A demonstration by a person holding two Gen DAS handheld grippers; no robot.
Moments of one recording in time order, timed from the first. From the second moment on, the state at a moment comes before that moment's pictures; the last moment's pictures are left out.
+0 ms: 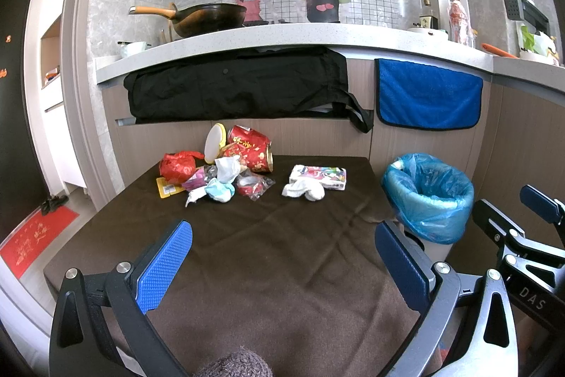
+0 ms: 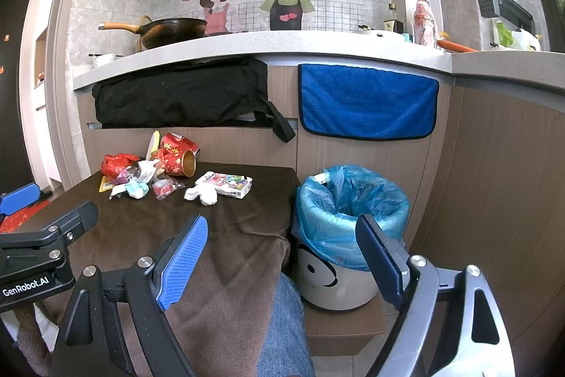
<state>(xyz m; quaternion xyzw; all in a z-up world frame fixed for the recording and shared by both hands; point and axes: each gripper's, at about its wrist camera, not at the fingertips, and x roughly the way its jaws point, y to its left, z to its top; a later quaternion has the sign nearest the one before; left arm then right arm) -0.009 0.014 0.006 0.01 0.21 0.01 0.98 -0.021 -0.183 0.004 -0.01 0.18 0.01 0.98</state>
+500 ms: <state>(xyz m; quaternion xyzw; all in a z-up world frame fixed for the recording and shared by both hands) -0.009 0.014 0.005 0.01 0.21 0.01 0.98 -0.021 -0.182 0.003 -0.01 0.18 0.01 0.98</state>
